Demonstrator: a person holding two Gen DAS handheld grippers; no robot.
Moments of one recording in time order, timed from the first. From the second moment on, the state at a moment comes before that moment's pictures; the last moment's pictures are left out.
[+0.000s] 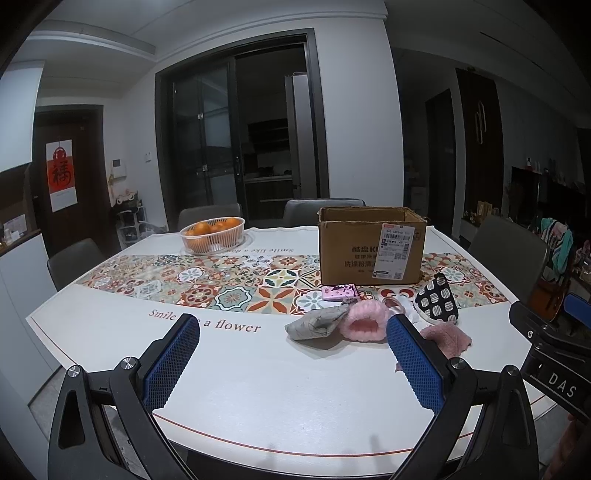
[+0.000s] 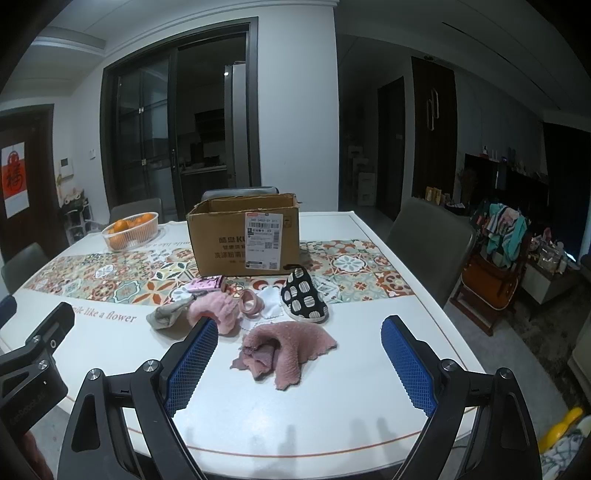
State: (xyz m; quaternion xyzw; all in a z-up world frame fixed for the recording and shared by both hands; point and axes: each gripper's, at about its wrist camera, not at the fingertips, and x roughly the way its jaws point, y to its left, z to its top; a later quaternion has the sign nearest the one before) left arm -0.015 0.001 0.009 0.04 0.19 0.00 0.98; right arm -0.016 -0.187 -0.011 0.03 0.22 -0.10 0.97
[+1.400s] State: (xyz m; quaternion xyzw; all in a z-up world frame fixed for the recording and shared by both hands) left arm -0.018 0.006 0.008 0.03 0.19 0.00 0.98; right arm -0.015 -0.184 -0.012 0.03 0.22 -0.11 0.97
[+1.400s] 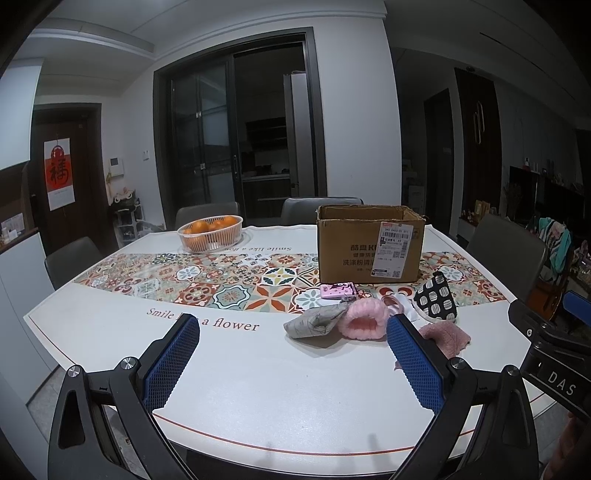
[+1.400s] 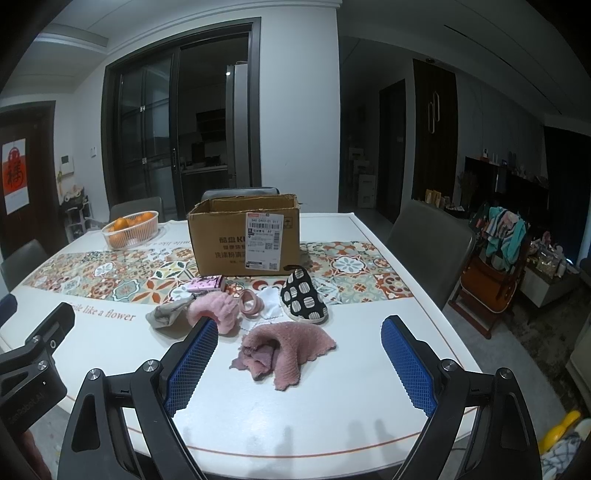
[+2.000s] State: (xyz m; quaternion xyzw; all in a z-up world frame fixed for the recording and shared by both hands) left arm -0.016 0.005 0.004 0.03 0.20 0.00 0.98; right arm -0.015 -0.183 -0.012 0.03 0.23 -0.10 0.97
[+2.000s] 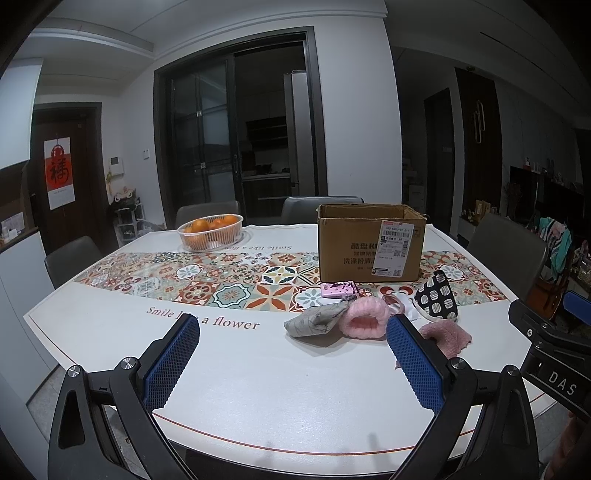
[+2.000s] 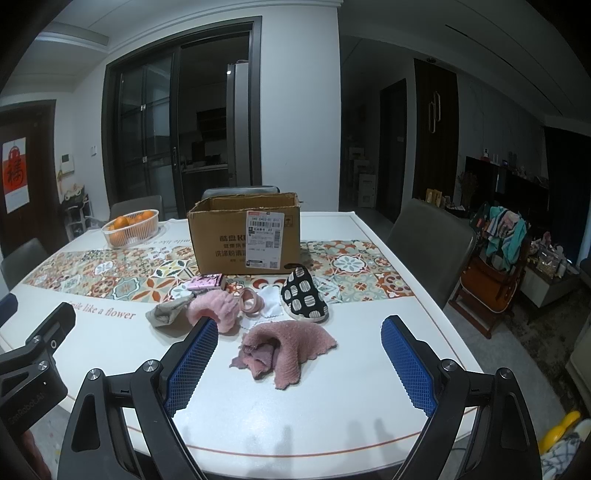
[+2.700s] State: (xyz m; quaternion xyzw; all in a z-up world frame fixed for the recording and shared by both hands) left arm 0.057 -0.001 -0.033 0.06 0.22 -0.02 0.97; right arm 0.046 -0.184 -0.050 0.04 0.27 -0.07 0.96
